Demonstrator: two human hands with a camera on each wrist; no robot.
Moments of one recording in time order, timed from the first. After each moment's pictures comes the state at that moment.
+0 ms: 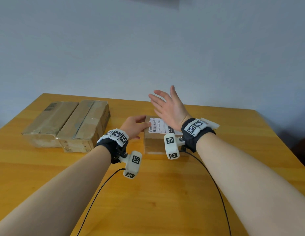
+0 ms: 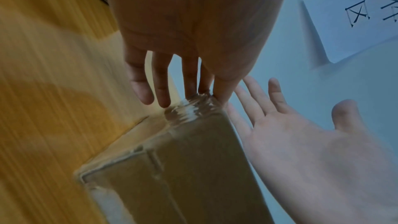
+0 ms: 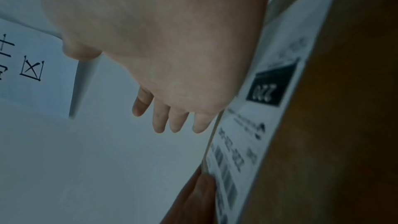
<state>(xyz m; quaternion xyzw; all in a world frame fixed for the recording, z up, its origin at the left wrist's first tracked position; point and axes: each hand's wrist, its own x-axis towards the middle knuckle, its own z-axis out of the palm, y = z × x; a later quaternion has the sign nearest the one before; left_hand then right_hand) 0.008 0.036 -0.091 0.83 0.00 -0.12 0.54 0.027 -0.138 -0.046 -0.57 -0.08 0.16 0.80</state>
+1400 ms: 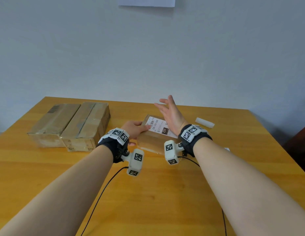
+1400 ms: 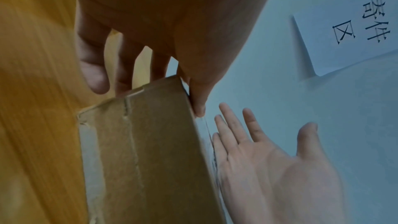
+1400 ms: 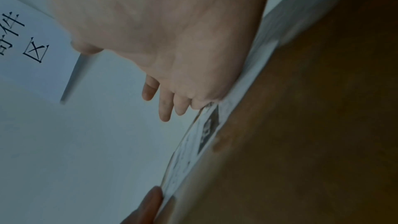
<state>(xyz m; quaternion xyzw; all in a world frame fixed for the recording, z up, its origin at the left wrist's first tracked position) -0.007 0.039 -0.086 0.85 0.06 -0.20 0.49 0.010 -0.148 -0.067 -0.68 -0.03 0.09 0.72</state>
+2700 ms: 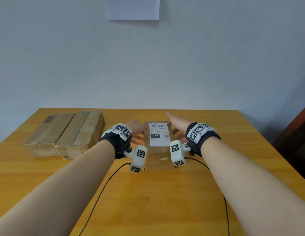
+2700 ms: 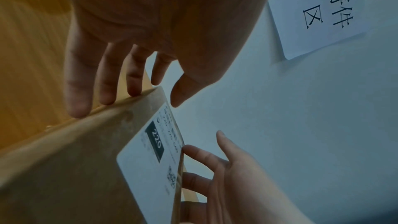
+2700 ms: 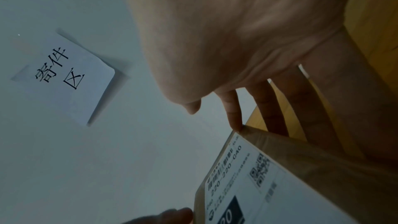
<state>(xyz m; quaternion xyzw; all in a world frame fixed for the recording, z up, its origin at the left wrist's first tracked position) -0.010 0.000 -0.046 0.82 0.07 -0.23 0.52 -0.013 -0.195 -0.034 -0.87 0.19 0.18 0.42</state>
